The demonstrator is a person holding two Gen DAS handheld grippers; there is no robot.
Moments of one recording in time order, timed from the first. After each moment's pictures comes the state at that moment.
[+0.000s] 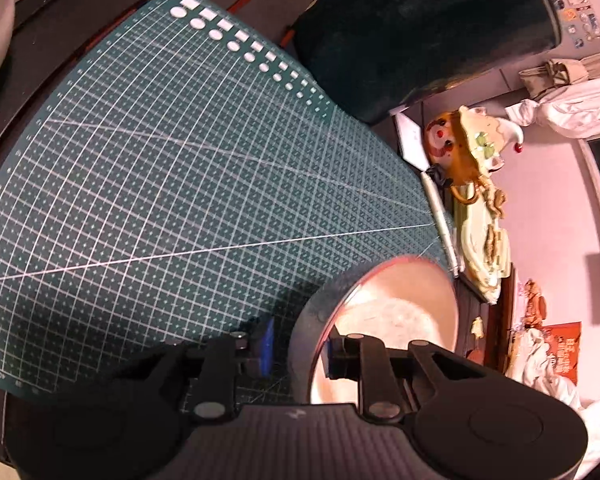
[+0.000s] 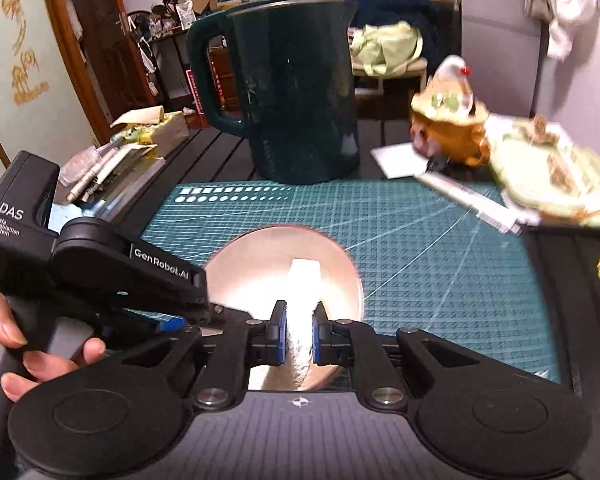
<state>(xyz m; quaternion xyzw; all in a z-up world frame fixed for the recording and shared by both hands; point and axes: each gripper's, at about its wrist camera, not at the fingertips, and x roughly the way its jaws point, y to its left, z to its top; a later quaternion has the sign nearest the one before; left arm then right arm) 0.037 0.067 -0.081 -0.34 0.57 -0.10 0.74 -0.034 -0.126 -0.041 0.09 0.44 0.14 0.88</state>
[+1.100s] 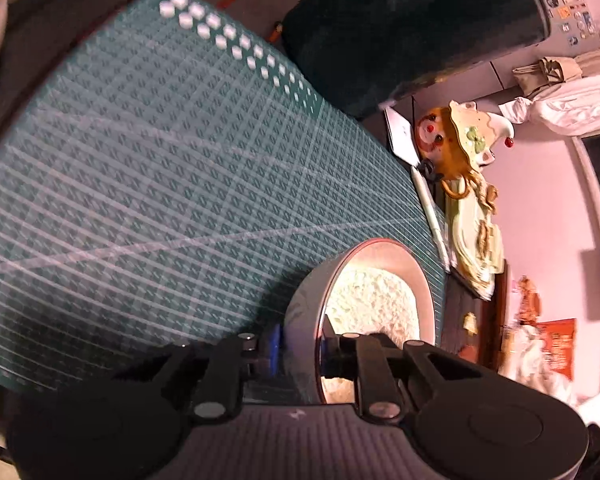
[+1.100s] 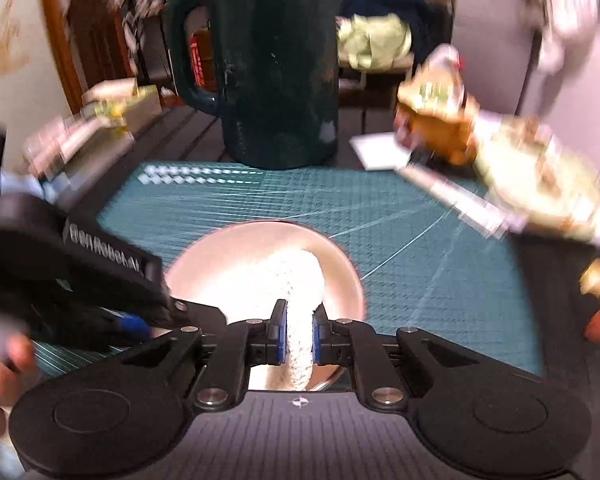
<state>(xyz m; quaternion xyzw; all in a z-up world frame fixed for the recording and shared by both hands) 0.024 0.063 -0.070 -0.31 0.56 -0.09 0.76 -0.014 -0.130 -0.056 0.10 0.47 0.13 0.87</state>
